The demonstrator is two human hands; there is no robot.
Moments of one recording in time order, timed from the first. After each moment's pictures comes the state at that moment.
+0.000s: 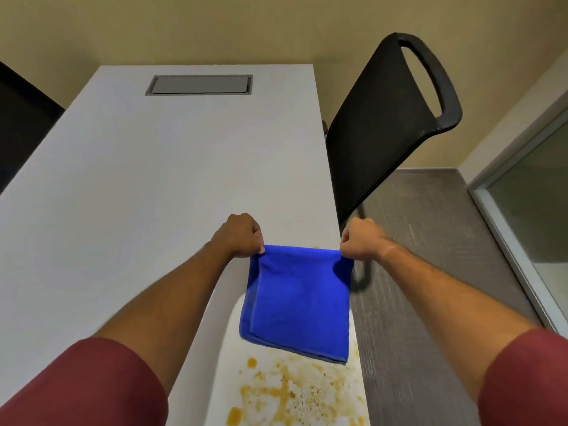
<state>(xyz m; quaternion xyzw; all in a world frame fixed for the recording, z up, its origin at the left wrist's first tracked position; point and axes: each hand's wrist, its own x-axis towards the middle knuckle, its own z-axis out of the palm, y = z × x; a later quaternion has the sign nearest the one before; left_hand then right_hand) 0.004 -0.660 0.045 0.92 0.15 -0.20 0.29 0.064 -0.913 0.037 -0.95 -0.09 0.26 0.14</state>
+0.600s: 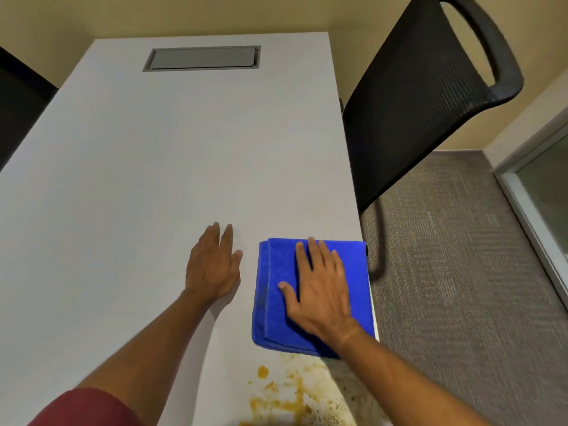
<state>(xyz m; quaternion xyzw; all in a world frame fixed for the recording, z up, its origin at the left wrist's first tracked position) -0.058 -0.612 -0.056 0.98 0.16 -0.07 0.12 -0.048 -0.836 -0.043 -0.97 -0.21 0.03 0.14</state>
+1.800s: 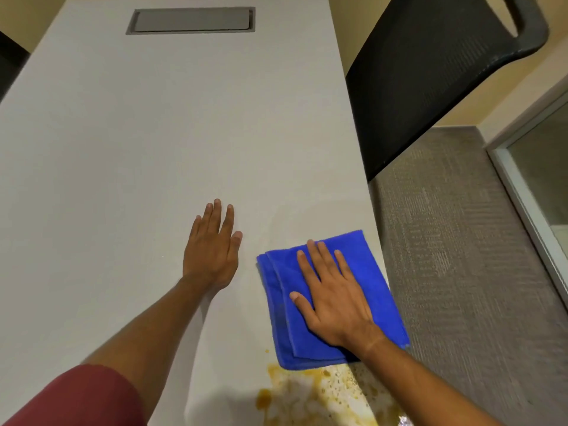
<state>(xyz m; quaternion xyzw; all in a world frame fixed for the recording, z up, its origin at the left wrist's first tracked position) -0.085 -0.590 -0.088 0.99 0.09 -0.03 0.10 -0.100 -0.857 -0.083 -0.95 -0.29 0.09 0.07</state>
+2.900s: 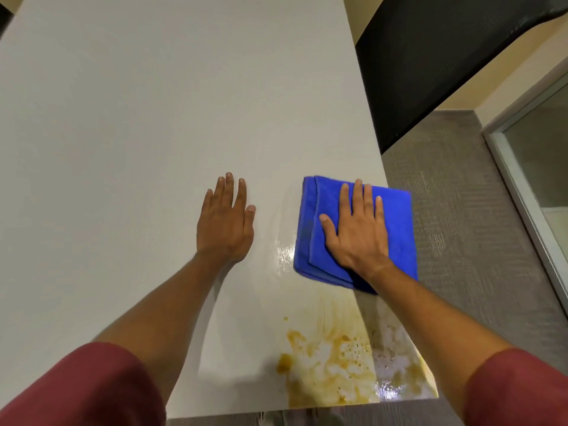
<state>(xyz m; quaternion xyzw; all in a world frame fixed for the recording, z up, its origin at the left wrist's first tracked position) -0.091 -0.588 -0.096 0.99 0.08 -0.01 0.09 -0.051 -0.839 -0.081 -0.99 -0.10 0.06 0.03</state>
